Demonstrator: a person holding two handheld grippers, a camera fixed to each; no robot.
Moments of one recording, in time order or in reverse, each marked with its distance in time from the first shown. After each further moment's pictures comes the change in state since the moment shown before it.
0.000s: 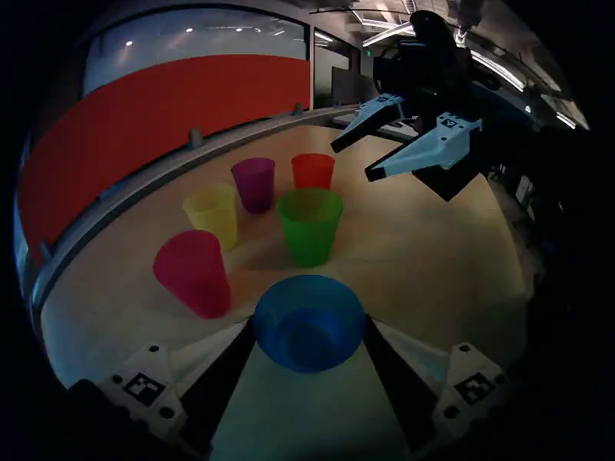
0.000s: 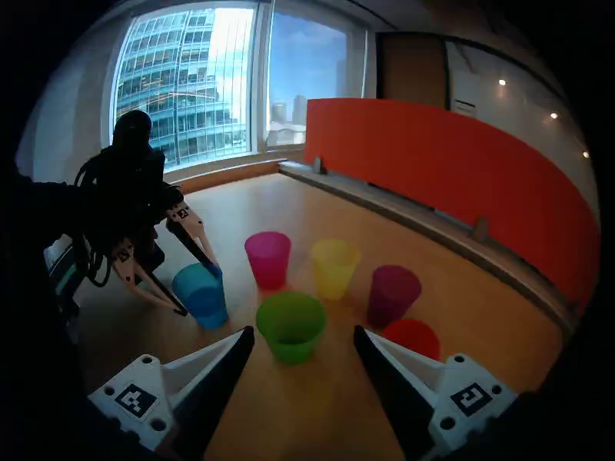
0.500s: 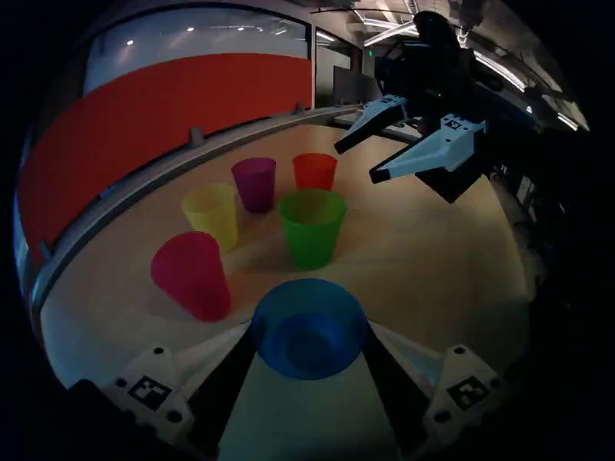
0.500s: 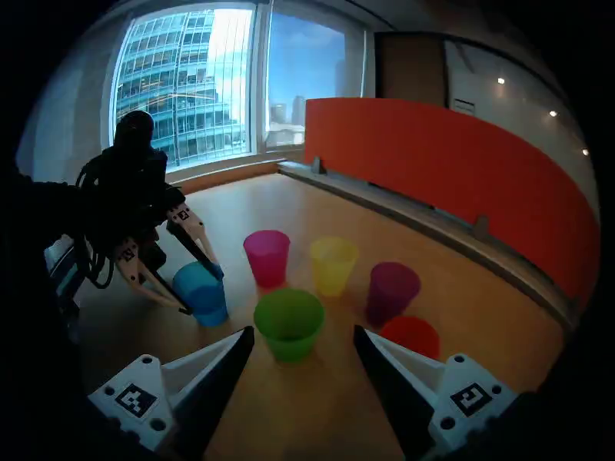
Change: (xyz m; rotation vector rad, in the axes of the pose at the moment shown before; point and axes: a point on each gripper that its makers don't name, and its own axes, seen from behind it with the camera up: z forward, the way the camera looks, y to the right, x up) left arm 0.002 -0.001 0.005 0.006 -0.001 -0.002; right arm -0.004 0.002 0.000 0.003 0.000 0.007
